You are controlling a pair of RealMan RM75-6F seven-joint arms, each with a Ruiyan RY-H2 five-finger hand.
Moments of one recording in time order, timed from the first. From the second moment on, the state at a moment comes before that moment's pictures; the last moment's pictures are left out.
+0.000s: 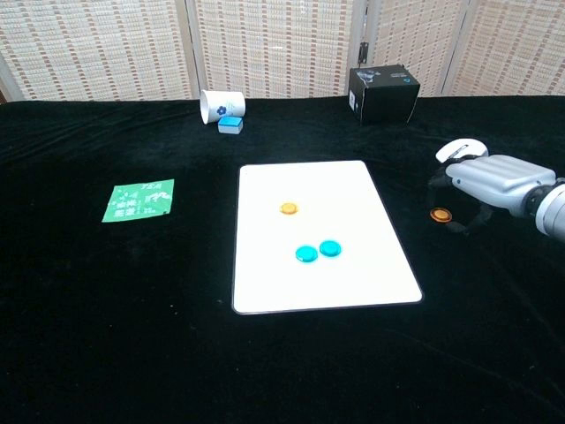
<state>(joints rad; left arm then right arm) -0.13 -1.20 0.00 -1.55 1.52 1.41 0.04 0.66 -1.63 0.10 -1.15 -1.14 0.92 -0.34</state>
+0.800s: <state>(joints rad) -0.13 -1.20 0.00 -1.55 1.52 1.40 0.04 0.65 -1.66 0.12 -1.10 -1.16 0.92 -0.33</state>
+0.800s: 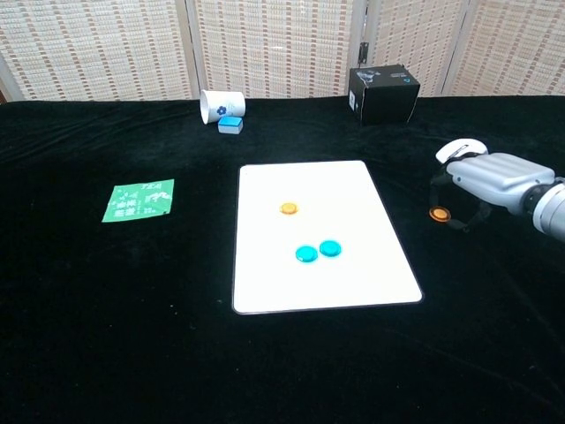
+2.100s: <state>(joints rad) -0.12 -1.19 0.01 -1.54 1.51 1.42 0.02 0.93 -1.79 0.25 -1.16 -0.99 0.80 -0.55</state>
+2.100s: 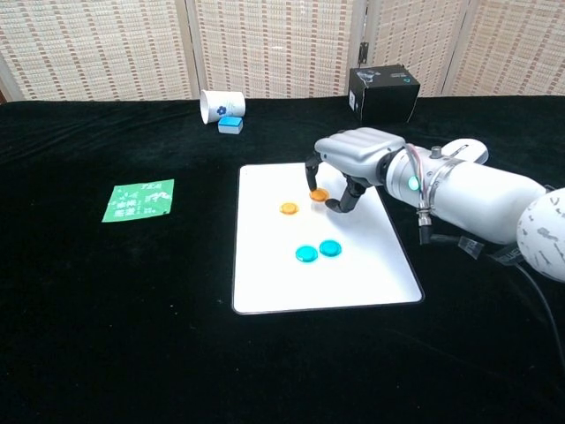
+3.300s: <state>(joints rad) -0.12 -1.19 -0.01 -1.53 1.51 1.42 0.01 0.73 -1.48 0.18 -1.43 -1.09 1.08 -0.43</state>
